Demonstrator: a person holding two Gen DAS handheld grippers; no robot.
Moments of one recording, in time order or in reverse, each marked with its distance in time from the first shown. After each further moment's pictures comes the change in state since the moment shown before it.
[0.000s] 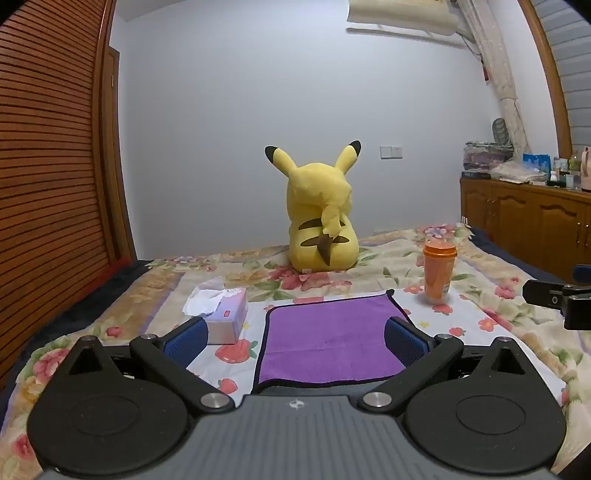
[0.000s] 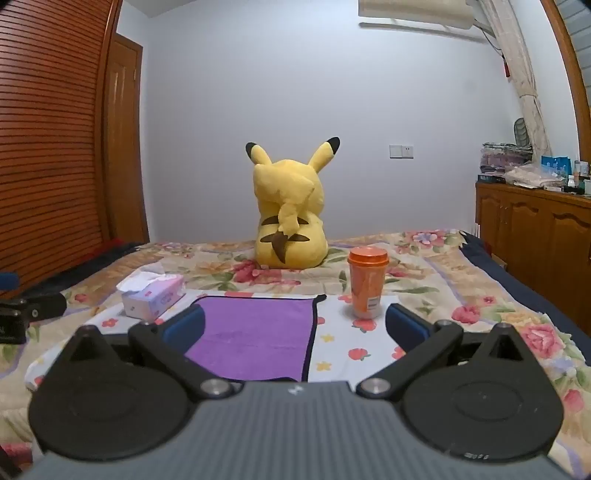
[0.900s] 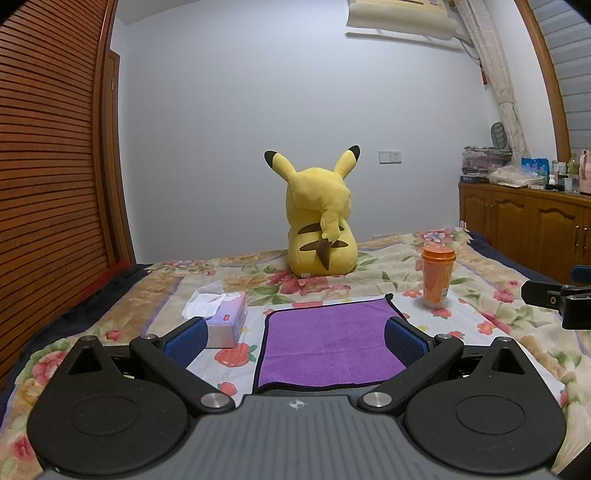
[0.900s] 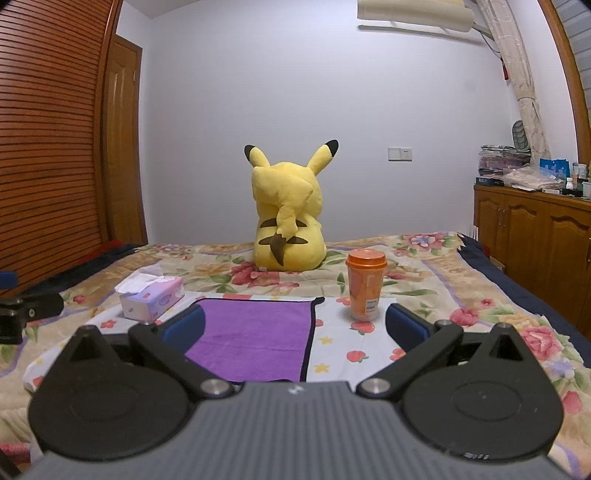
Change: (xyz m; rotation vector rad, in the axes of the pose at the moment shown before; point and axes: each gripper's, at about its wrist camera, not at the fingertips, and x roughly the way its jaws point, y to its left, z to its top) left arm -0.006 0.004 0.004 -0.011 -0.014 -0.006; right arm -0.002 -0.002 0.001 0.005 -0.022 0.001
